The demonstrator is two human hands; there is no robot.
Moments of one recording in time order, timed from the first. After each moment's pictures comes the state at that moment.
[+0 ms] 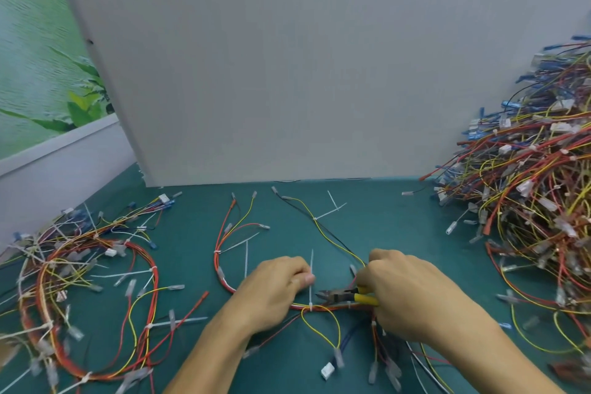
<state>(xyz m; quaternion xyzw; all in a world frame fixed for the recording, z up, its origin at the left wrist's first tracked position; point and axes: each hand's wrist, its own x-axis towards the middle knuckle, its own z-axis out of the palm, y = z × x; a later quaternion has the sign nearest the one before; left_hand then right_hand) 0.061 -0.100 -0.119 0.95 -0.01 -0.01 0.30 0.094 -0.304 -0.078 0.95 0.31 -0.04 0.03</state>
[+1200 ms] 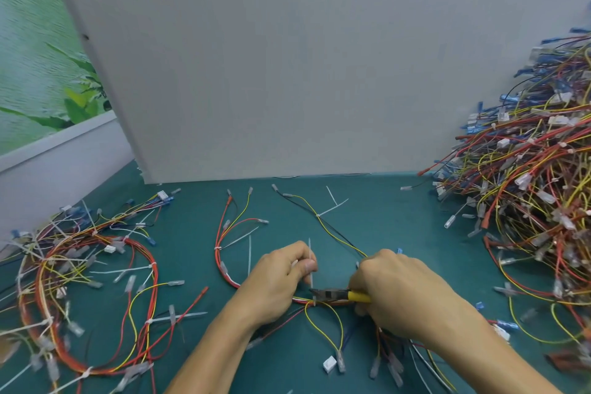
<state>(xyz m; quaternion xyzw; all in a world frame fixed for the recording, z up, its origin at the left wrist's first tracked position) 0.063 -0.106 -0.123 0.91 -0.02 0.05 0.42 0.093 -0.297 -0.085 0.95 0.32 -0.05 0.05</state>
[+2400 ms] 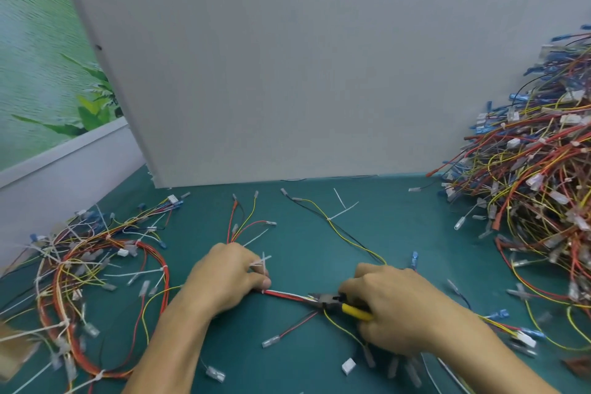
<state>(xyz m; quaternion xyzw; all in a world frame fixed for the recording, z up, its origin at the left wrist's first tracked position) 0.047 -0.042 -0.096 0.97 0.10 -0.01 0.21 0.082 -0.290 -0.082 0.92 0.37 -0.10 -0.01</state>
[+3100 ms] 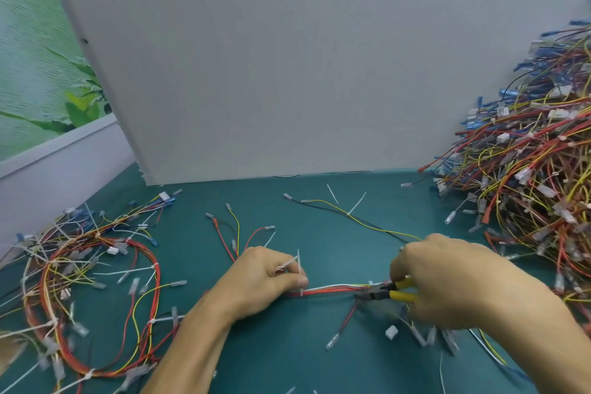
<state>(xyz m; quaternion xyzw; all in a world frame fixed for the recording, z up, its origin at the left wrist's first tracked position) 0.055 -0.079 -0.111 0.92 -0.05 -0.01 0.39 0.082 -0.329 -0.039 0.96 0.26 -0.06 0.09</state>
